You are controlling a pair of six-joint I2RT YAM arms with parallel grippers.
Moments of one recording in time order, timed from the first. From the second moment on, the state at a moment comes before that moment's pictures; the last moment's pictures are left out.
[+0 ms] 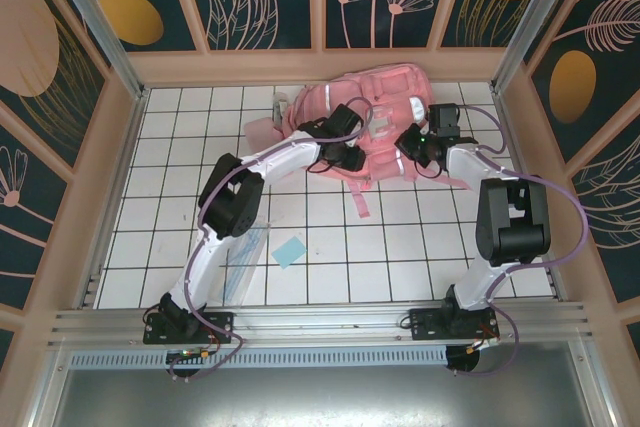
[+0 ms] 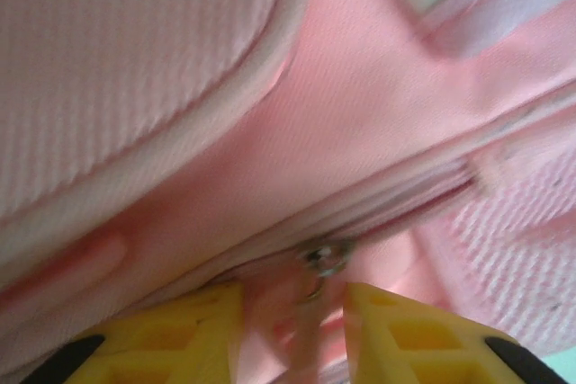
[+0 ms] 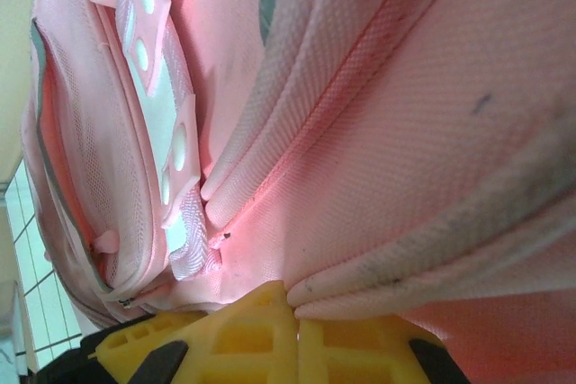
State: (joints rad) left arm -0.71 2.35 1.94 -0.61 0.12 -0.33; right arm 0.12 1.71 1.10 -0.21 -0.34 0.78
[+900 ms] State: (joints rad) left arm -0.67 2.31 1.92 -0.63 0.18 -0.37; right arm 0.12 1.69 1.10 -0.20 -0.34 0.76
